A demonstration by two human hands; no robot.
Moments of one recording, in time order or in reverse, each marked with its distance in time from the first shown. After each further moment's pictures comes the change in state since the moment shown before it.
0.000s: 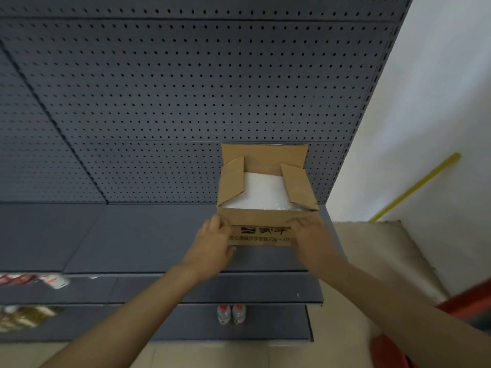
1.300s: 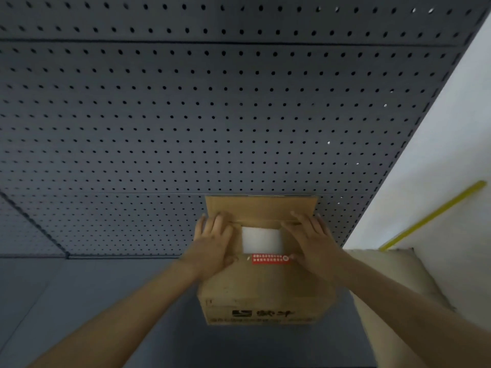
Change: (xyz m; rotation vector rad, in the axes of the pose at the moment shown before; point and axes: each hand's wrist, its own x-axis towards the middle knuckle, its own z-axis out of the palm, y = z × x) left_hand 0.219 -0.053 -0.012 0.289 -0.055 0.056; right_hand 0.200 0.108 0.012 -0.215 -0.065 -0.162
